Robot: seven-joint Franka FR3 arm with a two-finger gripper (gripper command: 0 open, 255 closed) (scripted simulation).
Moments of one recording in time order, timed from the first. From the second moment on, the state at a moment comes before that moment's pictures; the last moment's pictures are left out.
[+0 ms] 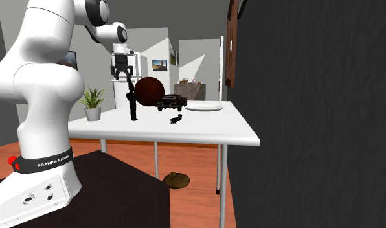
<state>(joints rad) 0.50 0.37 0.24 -1.40 -0.08 1.77 0.21</state>
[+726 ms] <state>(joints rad) 0.50 0.39 0.24 -1.52 -0.09 1.91 0.21</state>
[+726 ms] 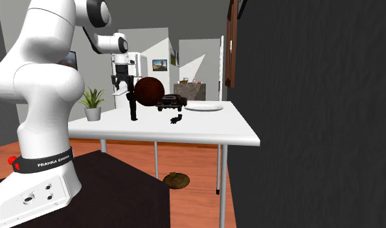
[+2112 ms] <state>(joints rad) 0.50 0.46 0.23 -1.66 -0.11 2.13 0.23</state>
